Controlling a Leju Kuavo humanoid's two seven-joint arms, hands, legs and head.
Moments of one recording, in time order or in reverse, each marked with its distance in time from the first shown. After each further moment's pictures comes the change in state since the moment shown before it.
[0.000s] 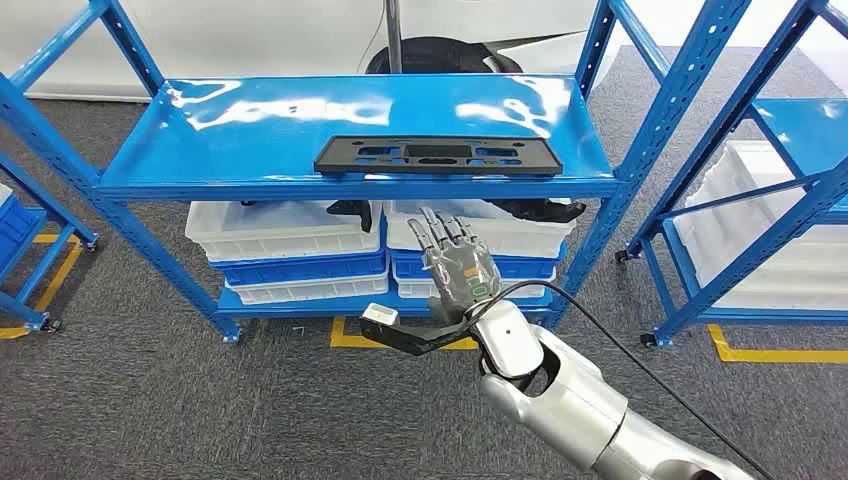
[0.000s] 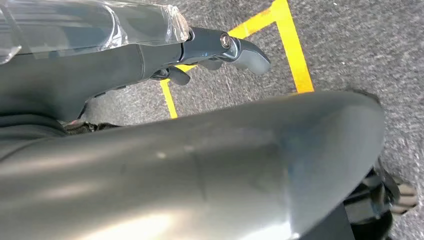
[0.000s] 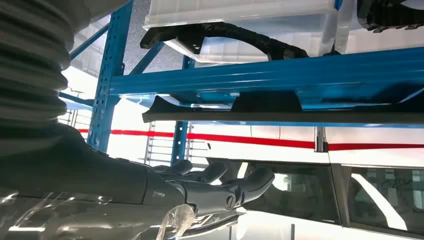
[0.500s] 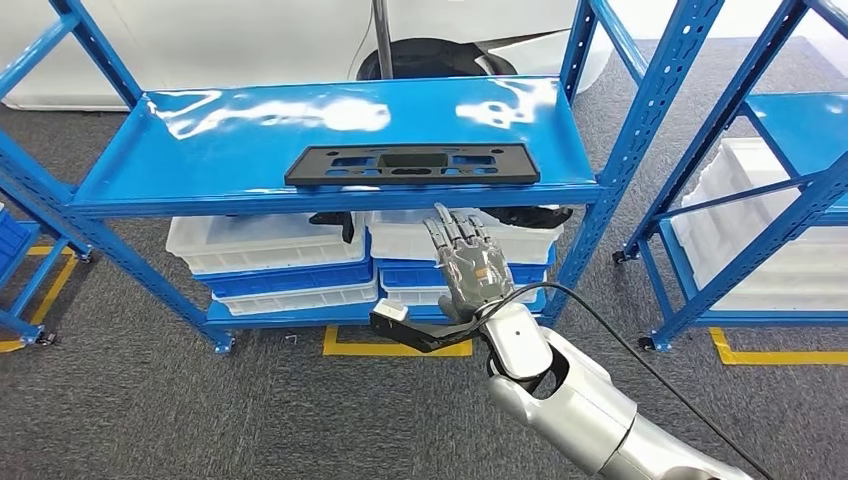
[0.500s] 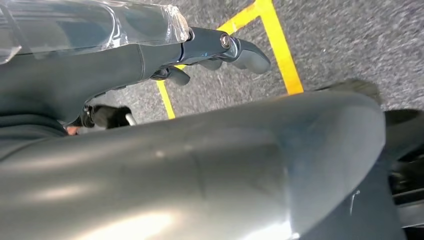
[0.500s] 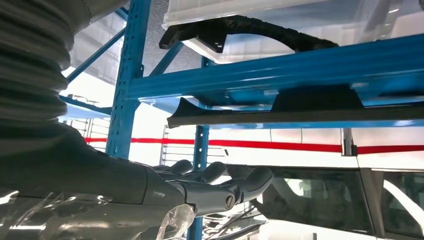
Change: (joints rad) left arm 0.002 -0.002 -0.002 0.001 -0.012 0.001 0.001; right arm -0.003 0.004 0.002 0.005 -0.003 -0.001 -0.002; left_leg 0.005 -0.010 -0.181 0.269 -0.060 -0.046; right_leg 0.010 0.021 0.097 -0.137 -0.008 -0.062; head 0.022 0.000
